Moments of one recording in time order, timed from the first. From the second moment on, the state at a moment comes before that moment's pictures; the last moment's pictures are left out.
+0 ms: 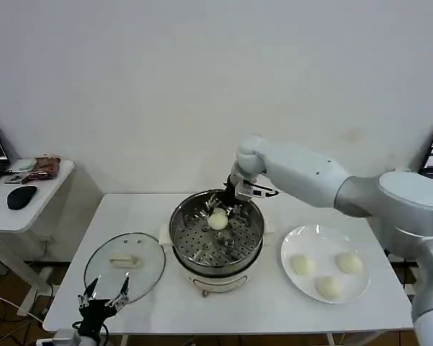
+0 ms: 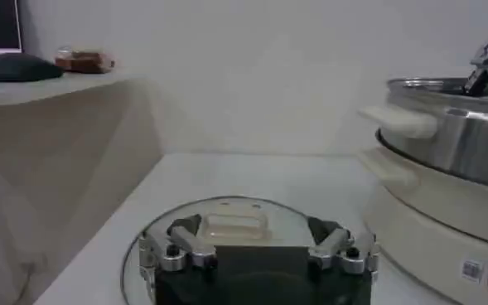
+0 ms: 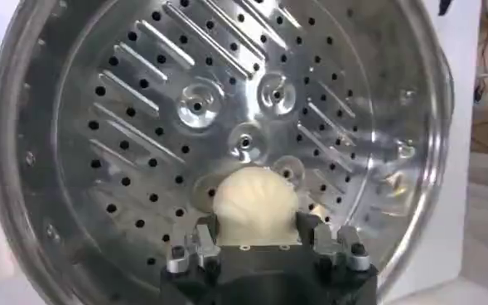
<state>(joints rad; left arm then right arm) 1.71 -1.04 -0.53 -1.97 -0.51 -0.02 -0.23 0.40 1.29 -1.19 0.92 -0.27 0.82 -0.86</state>
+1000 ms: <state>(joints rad) 1.69 -1.03 -0.54 -1.97 -0.50 -0.02 -0.24 0.51 1.01 -1.15 1.14 0.07 0.58 -0.77</state>
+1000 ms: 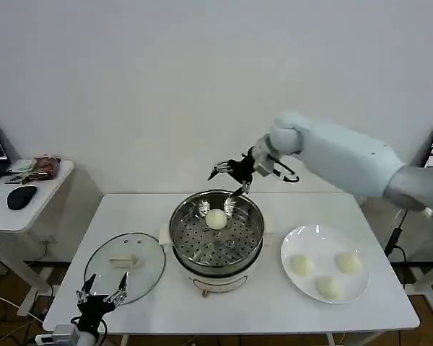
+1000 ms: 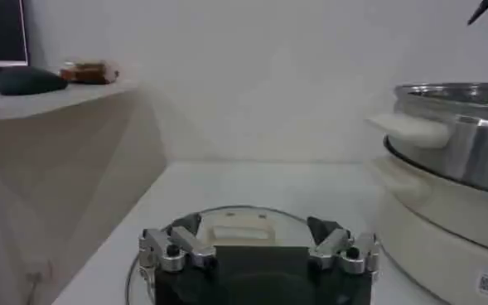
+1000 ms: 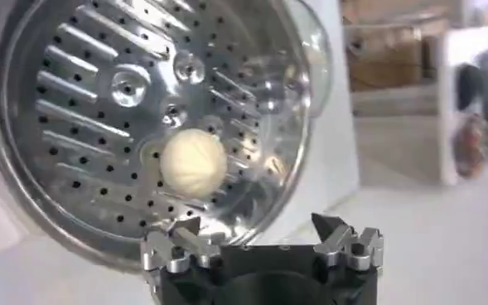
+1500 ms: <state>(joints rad) 1.69 -1.02 -0.54 -1.97 -0.50 -0.02 -0.24 0.54 0.81 -1.18 1.29 0.22 0.37 -0.79</state>
